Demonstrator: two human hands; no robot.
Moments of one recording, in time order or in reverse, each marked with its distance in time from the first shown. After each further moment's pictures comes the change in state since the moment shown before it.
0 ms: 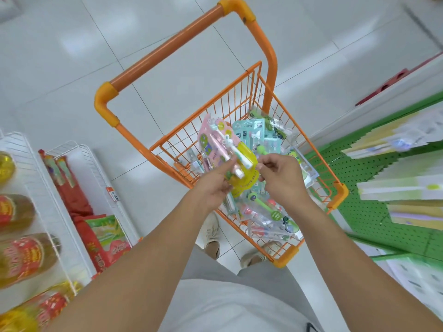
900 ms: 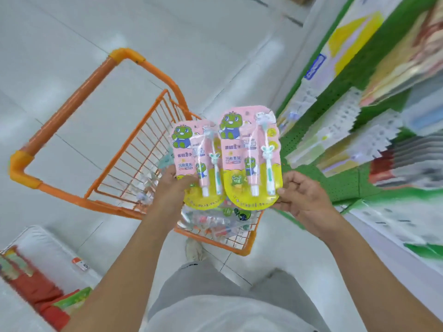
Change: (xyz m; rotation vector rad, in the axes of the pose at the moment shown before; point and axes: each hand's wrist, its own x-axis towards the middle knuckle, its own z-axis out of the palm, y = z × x) left_hand -0.047 -0.015 0.052 0.436 -0.159 0.459; right_hand -0.132 0.073 -0.143 0.762 0.053 0.035
